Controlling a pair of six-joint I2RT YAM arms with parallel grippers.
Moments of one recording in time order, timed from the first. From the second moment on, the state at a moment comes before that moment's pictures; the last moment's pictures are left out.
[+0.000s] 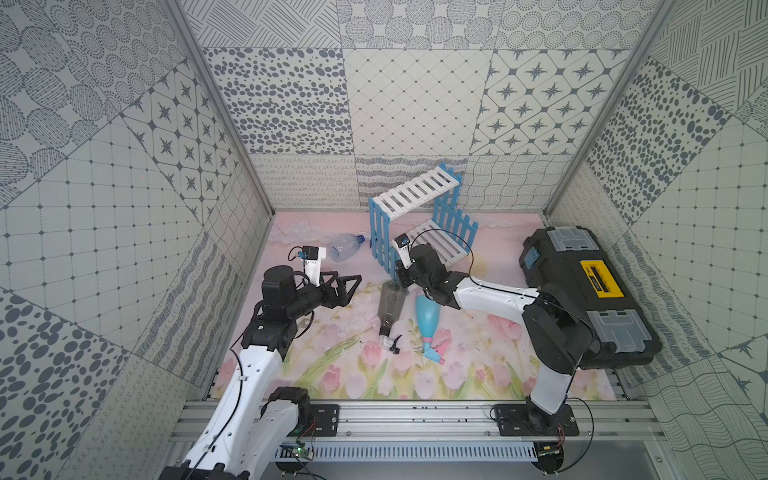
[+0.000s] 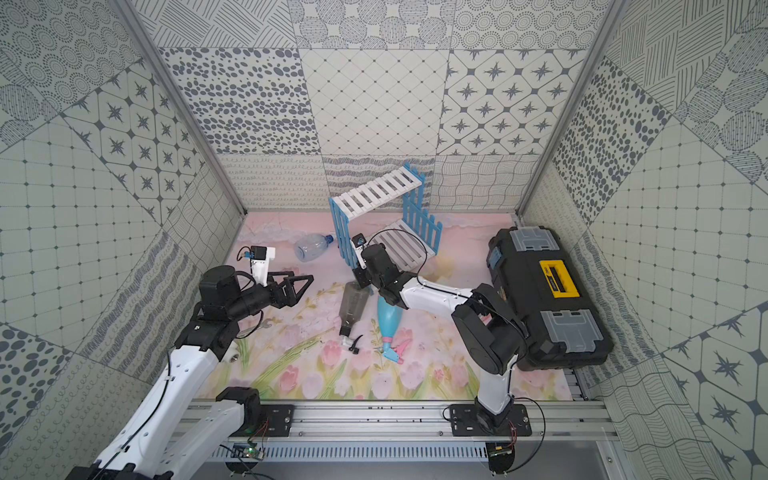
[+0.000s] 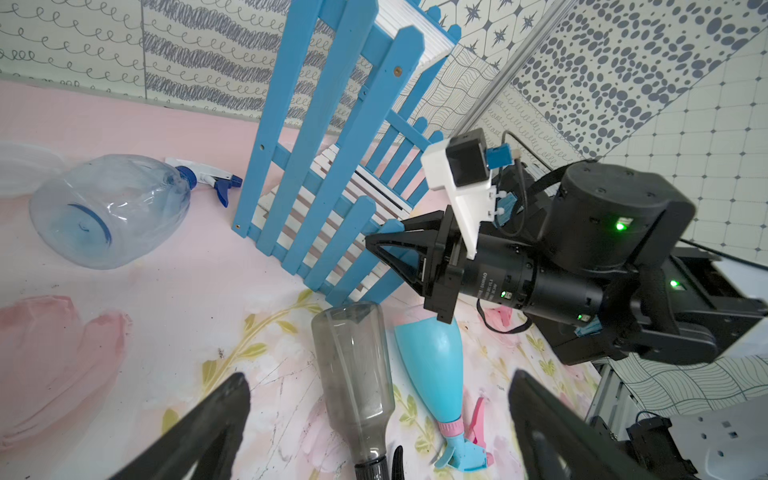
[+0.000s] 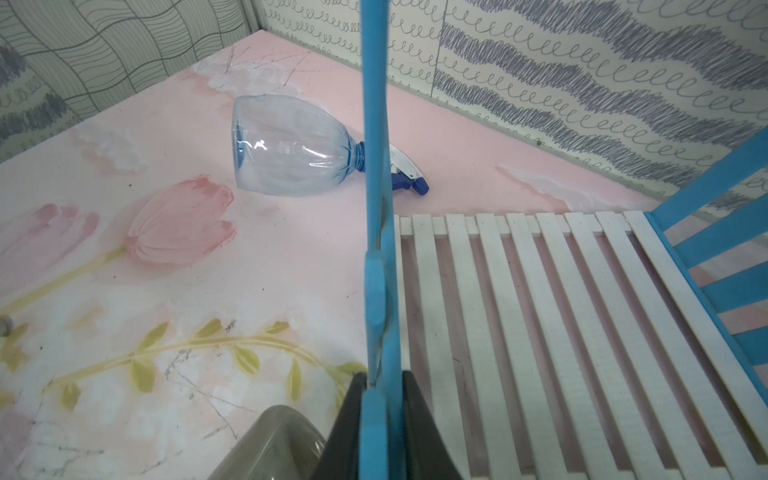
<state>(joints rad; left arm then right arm) -0.03 0.85 0.69 -0.21 0.63 -0.28 0.81 1.85 1.23 0.11 0.24 0.10</state>
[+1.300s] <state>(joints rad) -0.05 0.85 0.68 -0.25 0.57 -0.22 0.95 1.46 1.19 -0.06 0.41 0.41</state>
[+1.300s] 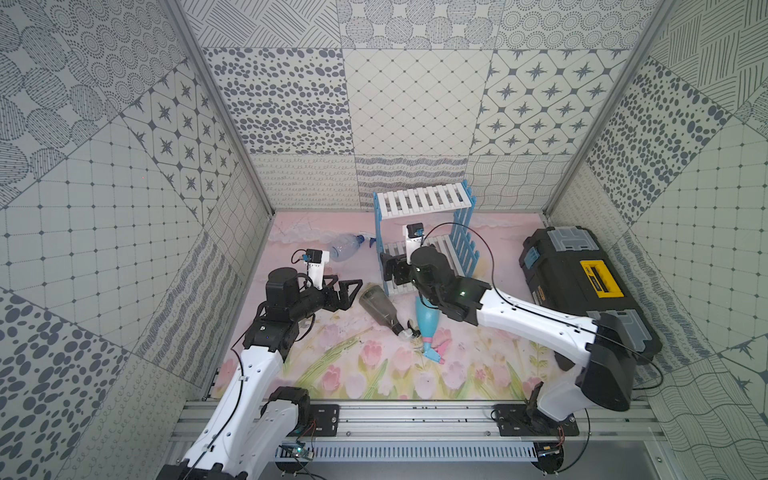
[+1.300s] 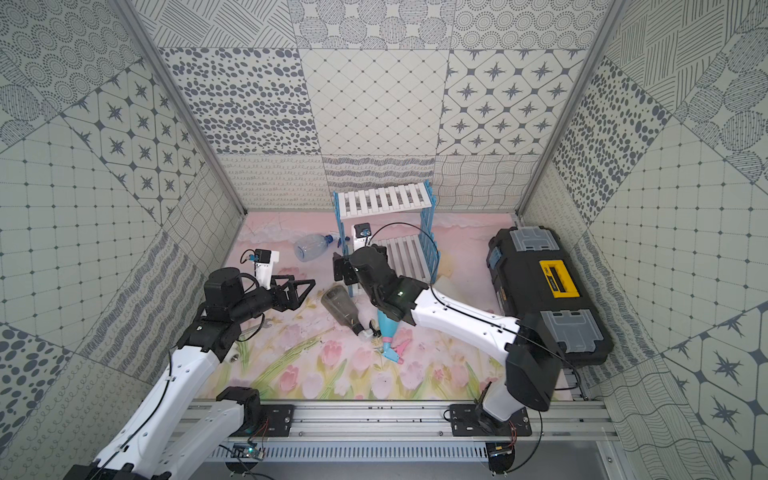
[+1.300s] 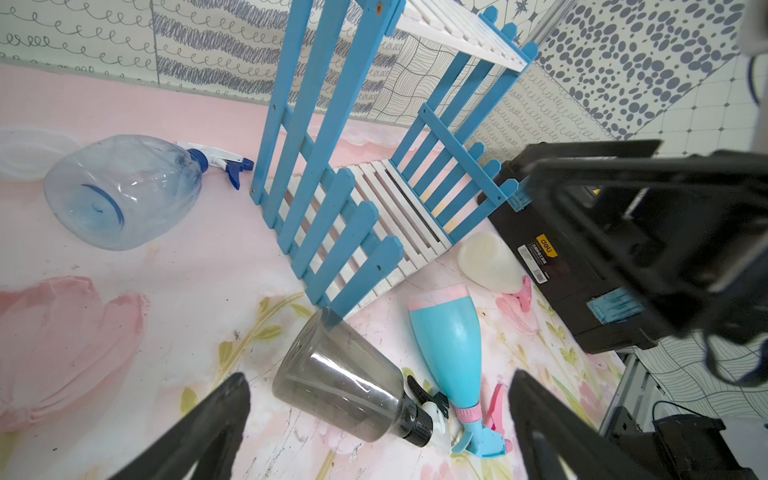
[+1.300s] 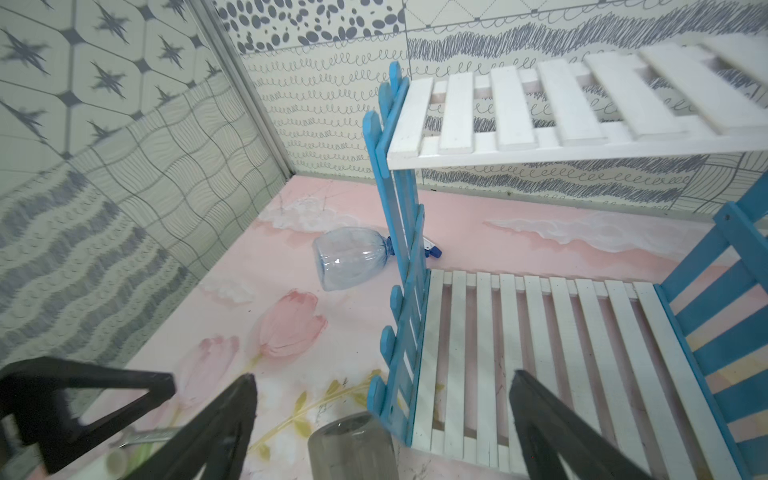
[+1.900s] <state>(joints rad) -0.16 0.93 0.68 -0.25 0.63 -0.18 0.85 1.40 0.76 -0.27 0.03 0.78</state>
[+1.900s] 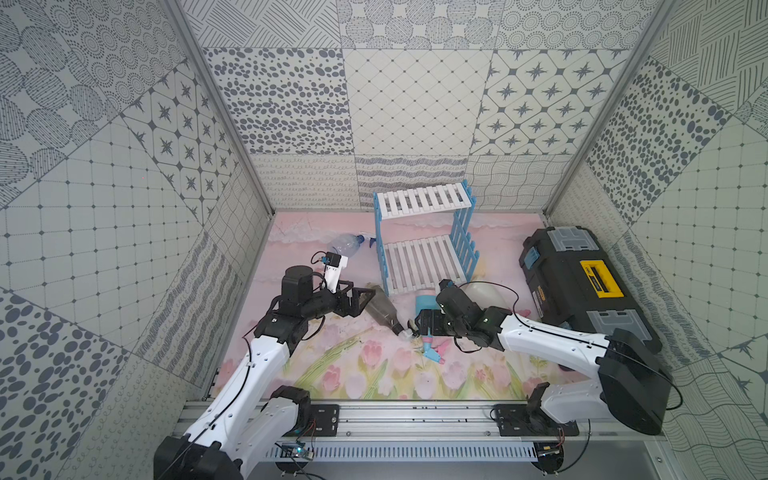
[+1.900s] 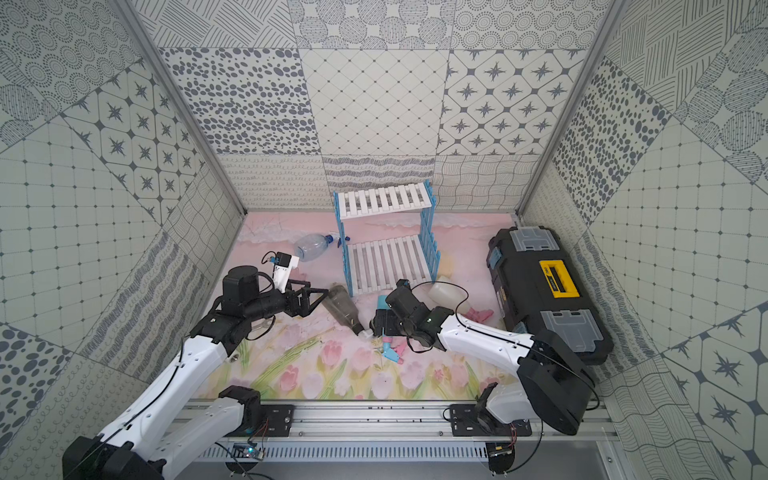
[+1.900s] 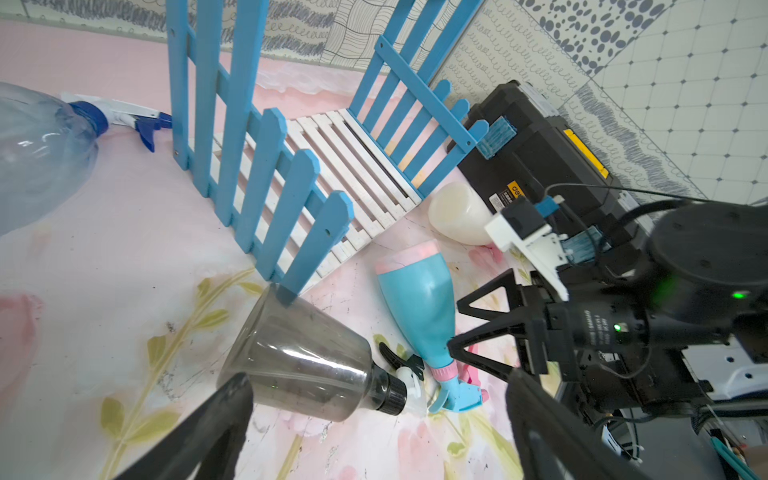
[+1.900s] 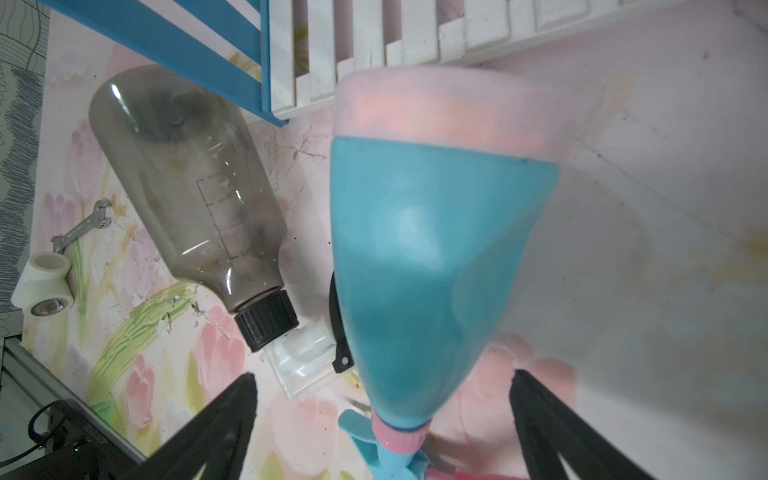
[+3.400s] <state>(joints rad) -0.41 1.03 0.73 -0.17 0.77 -0.66 0.85 1.24 0.69 -0.02 -0.18 0.28</state>
